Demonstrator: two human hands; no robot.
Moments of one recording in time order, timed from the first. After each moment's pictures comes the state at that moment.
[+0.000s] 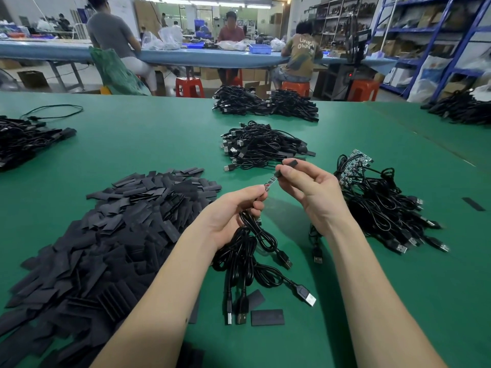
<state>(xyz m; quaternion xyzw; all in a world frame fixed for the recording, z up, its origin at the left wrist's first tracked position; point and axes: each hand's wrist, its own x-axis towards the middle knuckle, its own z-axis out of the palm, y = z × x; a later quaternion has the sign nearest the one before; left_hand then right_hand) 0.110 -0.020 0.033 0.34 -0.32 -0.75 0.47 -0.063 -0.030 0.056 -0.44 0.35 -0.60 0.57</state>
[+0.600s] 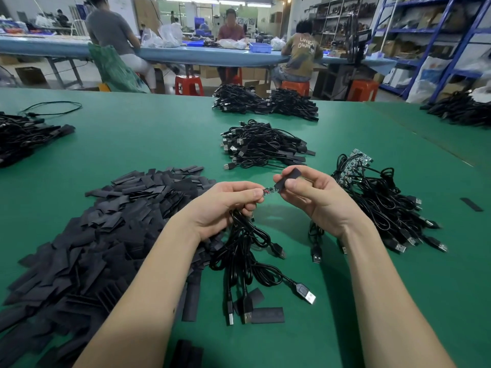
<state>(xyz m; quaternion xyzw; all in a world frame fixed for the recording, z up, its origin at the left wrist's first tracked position) 0.133 -0.020 0.042 0.33 -0.49 -0.69 0.42 -0.083 -0.022 0.058 -0.51 0.27 -0.48 0.66</state>
